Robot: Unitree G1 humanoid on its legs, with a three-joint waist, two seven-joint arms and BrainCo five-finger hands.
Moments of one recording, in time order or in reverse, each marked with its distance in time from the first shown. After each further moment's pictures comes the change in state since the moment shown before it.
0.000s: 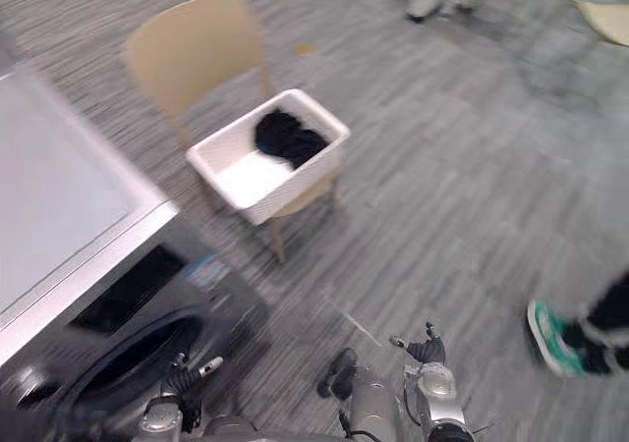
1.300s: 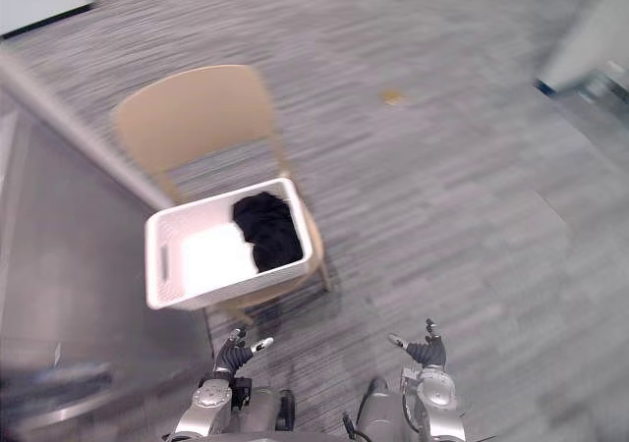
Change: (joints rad) left arm -0.116 -0.126 -0.079 0.015 0.017 -0.017 -0.003; right arm 0.072 0.041 -0.005 -0.190 0.028 -0.018 0.004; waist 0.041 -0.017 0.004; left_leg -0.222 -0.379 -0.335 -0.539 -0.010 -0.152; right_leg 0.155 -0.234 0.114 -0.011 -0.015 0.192
